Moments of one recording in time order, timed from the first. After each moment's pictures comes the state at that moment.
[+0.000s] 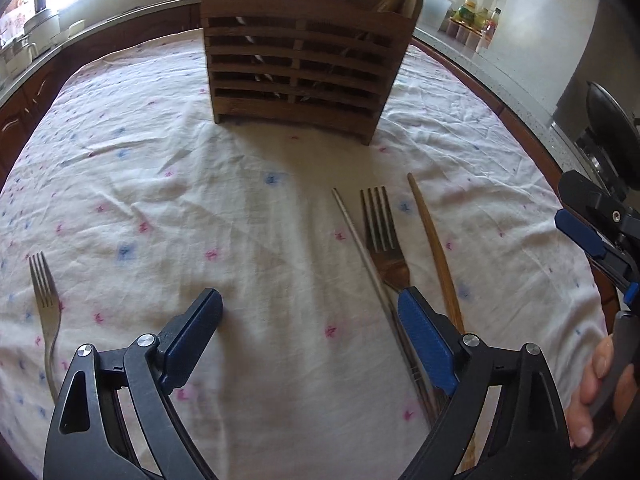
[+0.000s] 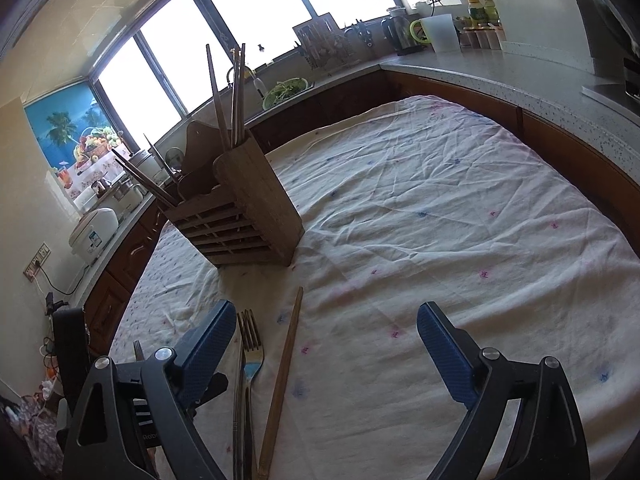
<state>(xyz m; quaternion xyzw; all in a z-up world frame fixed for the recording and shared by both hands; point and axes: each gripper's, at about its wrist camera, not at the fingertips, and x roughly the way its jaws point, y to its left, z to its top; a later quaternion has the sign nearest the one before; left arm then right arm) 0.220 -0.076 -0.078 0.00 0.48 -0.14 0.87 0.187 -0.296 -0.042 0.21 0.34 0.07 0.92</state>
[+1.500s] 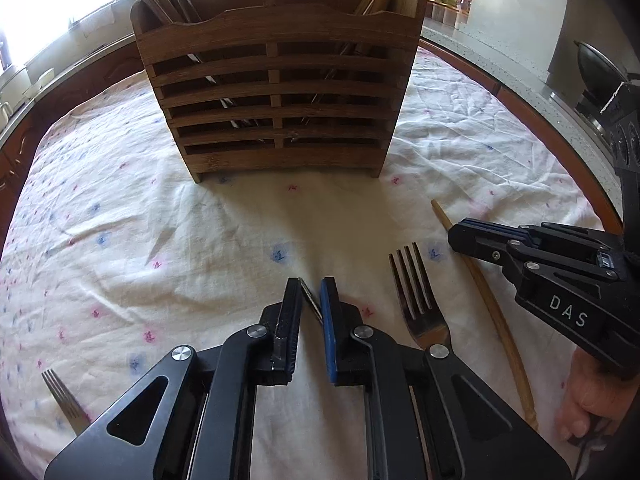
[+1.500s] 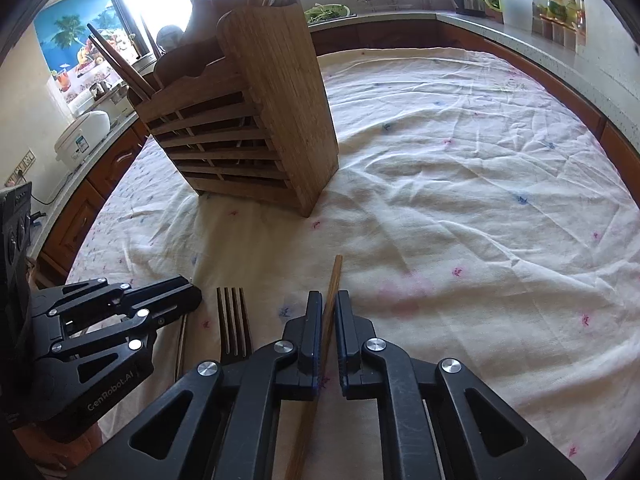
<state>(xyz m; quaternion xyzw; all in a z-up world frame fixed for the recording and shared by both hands) 0.273 -0.086 -0.073 0.07 0.46 -0.17 0.87 0.262 -0.236 -0.083 0.09 0.45 0.12 0.88</state>
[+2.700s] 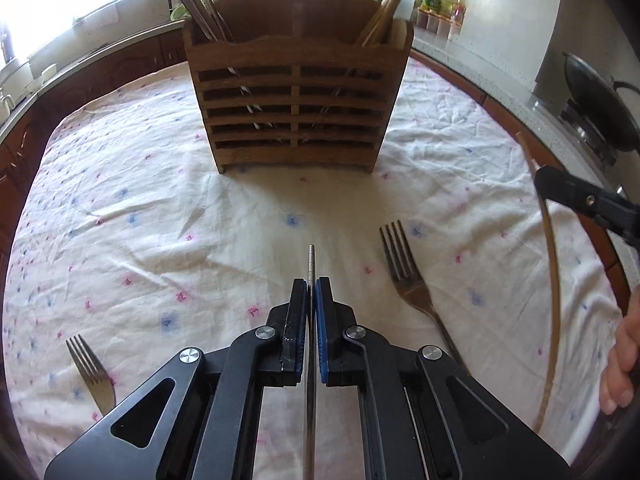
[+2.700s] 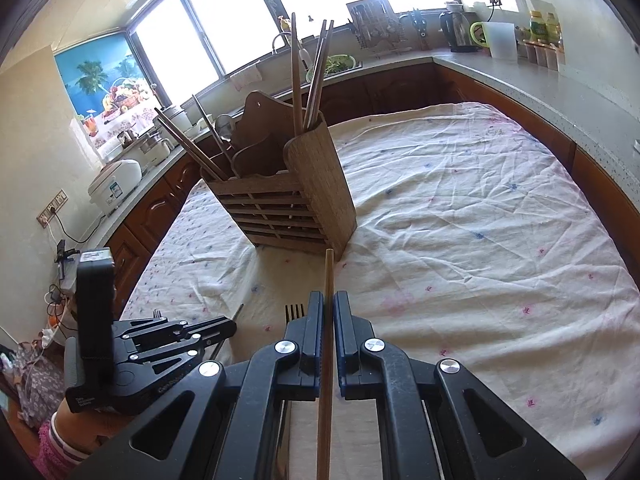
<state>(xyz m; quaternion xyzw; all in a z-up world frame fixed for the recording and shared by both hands) 0.234 -0.055 -0.045 0.05 0.45 -0.18 0.87 0.203 -0.259 -0.011 0.14 0.37 0.14 0.91</state>
